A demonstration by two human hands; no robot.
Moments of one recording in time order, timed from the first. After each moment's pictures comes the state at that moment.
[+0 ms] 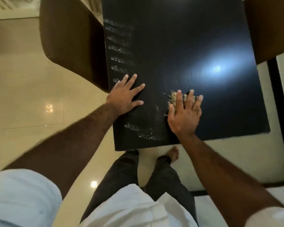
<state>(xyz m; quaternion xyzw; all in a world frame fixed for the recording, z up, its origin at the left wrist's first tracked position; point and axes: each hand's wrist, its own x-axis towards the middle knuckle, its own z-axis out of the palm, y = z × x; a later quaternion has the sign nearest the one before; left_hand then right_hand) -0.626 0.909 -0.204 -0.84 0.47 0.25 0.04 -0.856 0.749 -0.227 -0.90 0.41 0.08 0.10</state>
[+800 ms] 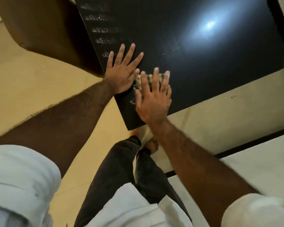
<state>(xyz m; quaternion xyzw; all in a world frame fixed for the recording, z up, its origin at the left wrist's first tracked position) -0.628 0.928 -0.224 -0.80 0.57 0.21 0.01 -0.818 0.913 -0.238 -0.89 0.43 0.03 0.13</state>
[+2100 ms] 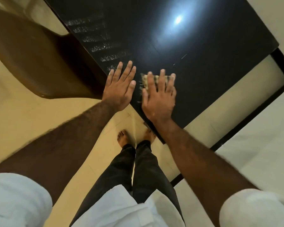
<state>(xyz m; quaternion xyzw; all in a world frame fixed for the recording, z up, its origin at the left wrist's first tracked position) -0.520 0.956 -0.239 -0.73 0.65 0.22 -0.06 -0.703 0.927 -0.246 -0.80 0.59 0.03 0.10</state>
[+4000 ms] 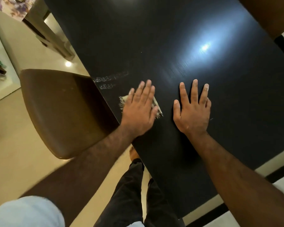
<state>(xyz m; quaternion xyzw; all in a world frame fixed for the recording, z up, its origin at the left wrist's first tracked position) -0.468 0.815 -0.234 -0.76 0.64 0.13 0.02 -0.663 0.722 -0.249 -0.83 0.55 0.02 0.06</state>
